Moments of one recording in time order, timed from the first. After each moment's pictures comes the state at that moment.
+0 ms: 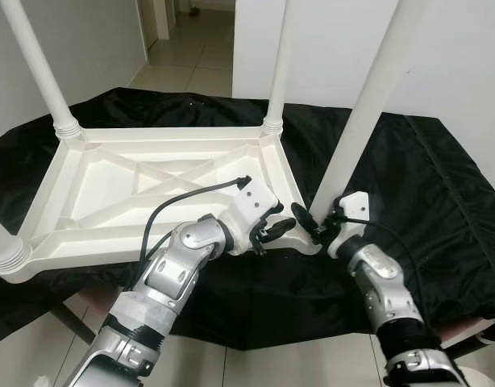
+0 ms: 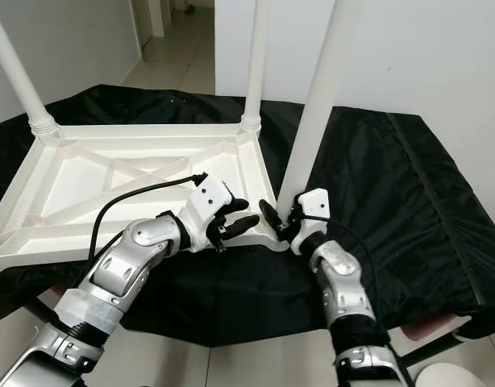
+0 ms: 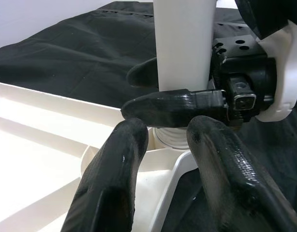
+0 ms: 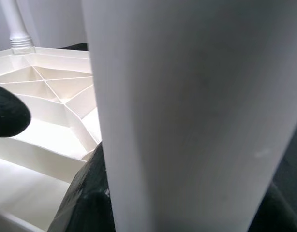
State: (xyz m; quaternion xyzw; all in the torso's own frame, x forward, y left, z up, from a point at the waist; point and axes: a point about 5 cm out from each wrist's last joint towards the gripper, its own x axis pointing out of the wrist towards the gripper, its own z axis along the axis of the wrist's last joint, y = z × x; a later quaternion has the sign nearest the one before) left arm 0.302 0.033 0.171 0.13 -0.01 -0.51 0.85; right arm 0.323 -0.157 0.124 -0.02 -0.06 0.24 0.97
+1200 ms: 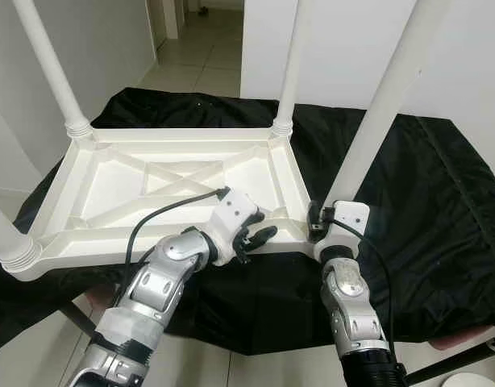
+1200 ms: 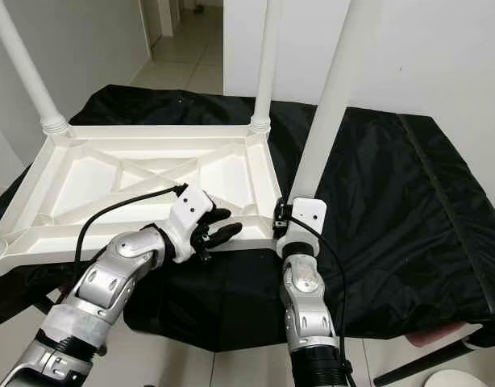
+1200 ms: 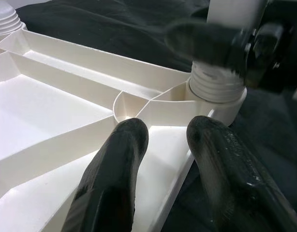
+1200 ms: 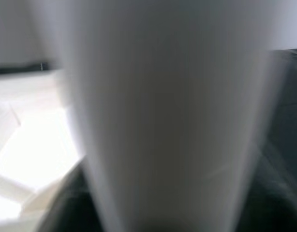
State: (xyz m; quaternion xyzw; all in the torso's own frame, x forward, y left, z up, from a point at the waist) left arm 0.299 0.057 0.153 0.10 0.03 -0.47 0.87; right arm 0.296 -0.136 0.131 0.05 -0.07 -0.06 0.99
